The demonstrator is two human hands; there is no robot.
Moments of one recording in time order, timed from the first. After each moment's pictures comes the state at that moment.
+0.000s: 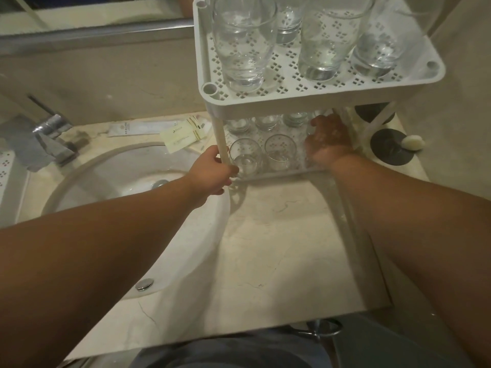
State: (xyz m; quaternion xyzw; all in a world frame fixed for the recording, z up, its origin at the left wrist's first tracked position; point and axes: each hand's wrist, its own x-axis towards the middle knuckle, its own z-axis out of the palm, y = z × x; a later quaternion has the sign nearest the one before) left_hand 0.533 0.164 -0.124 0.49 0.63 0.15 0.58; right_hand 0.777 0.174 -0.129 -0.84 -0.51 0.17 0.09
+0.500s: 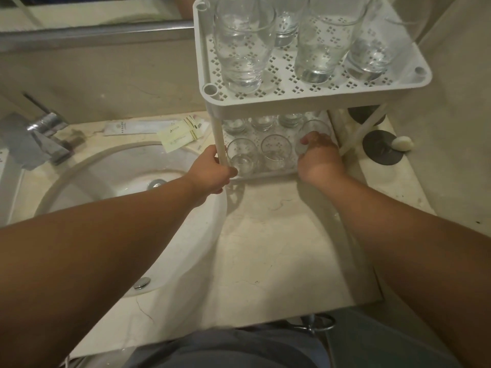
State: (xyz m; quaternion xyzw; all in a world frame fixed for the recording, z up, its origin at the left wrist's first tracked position) left_hand 0.533 0.162 -0.123 0.51 0.63 0.14 0.57; right_hand 0.758 0.142 -0.127 -0.84 -0.51 0.18 0.06
